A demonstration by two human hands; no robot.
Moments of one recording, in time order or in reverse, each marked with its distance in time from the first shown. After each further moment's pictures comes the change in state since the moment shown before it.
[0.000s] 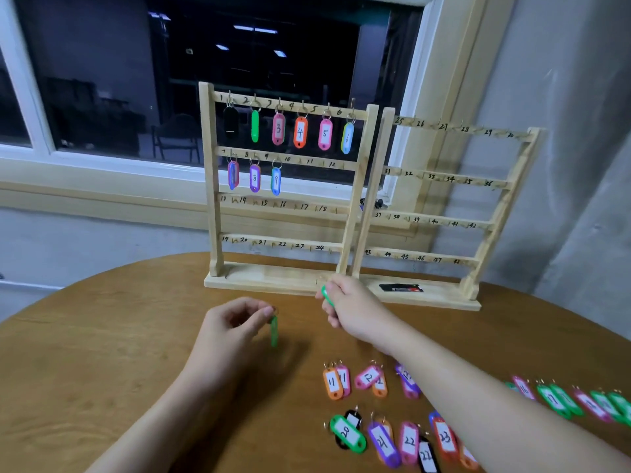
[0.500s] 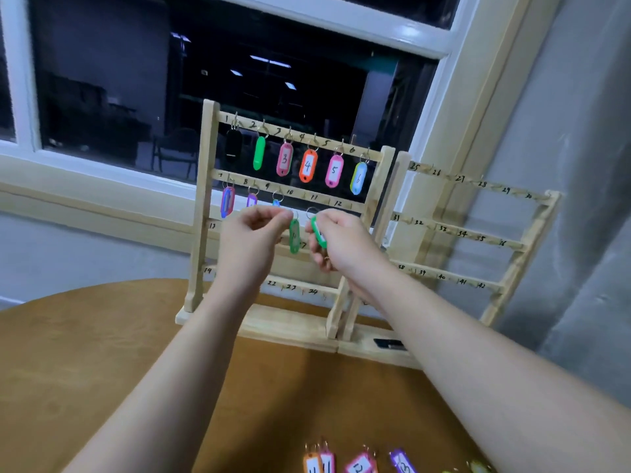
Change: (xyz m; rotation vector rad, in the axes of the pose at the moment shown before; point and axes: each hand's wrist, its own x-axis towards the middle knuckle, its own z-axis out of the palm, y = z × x) left_hand 0.146 0.085 0.033 -0.345 0.293 0.164; right_hand 0.079 -0.107 -0.045 0.179 0.136 -0.176
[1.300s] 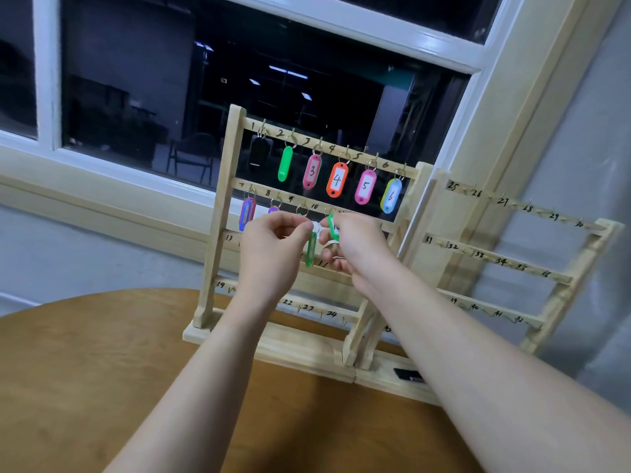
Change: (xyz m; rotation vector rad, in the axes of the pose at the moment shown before) left_hand 0.029 -0.009 0.003 0.170 0.078 0.053; right_hand 0.052 -0.010 0.021 0.177 0.130 0.163
